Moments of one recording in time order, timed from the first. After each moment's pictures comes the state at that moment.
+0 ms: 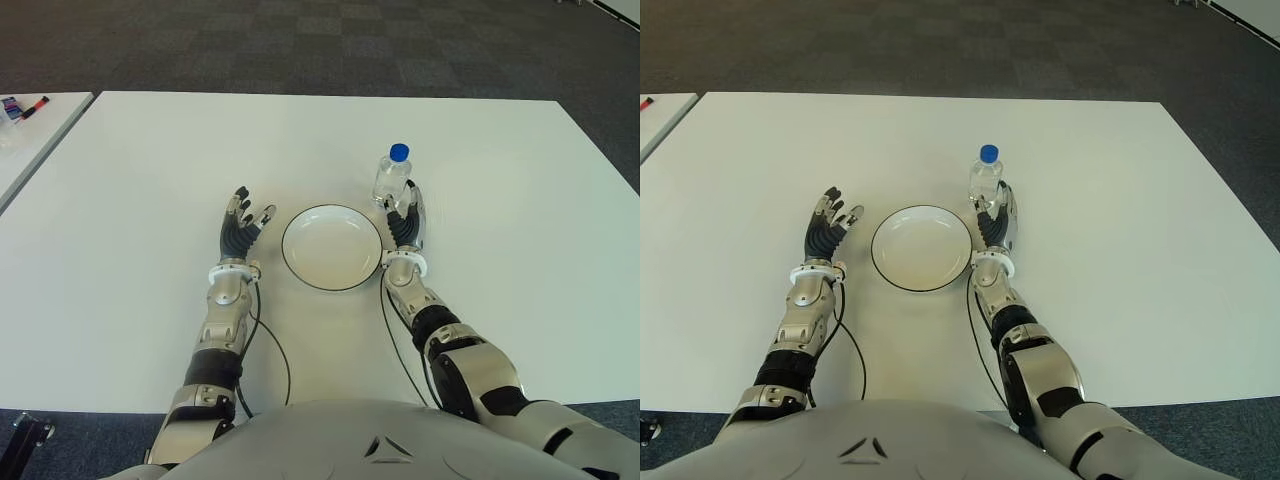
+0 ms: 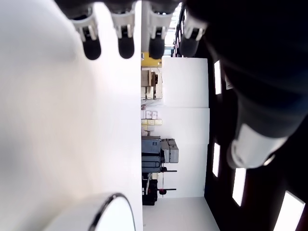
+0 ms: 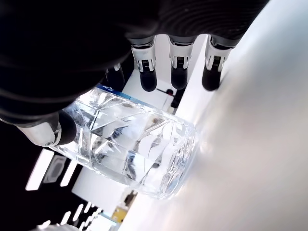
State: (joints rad) left arm -0.05 -0.02 0.07 0.41 0.02 -0.24 0.12; right arm -0.45 -0.03 0.13 1.05 -0.40 -0.36 -0.74
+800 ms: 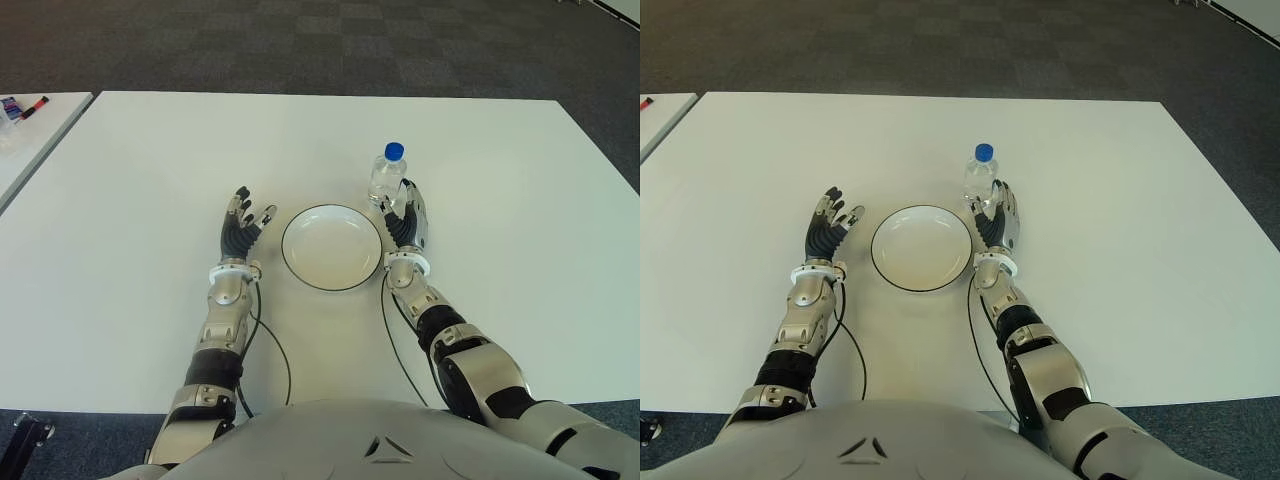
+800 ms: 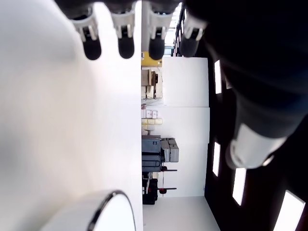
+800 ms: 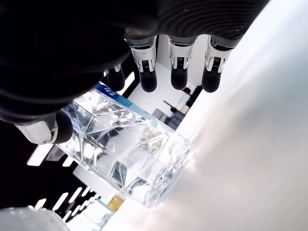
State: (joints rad) left arm -0.05 -0.02 0.07 0.41 0.02 -0.24 0.12; right arm -0.44 -0.07 0.20 1.02 -0.44 -0.31 -0.76
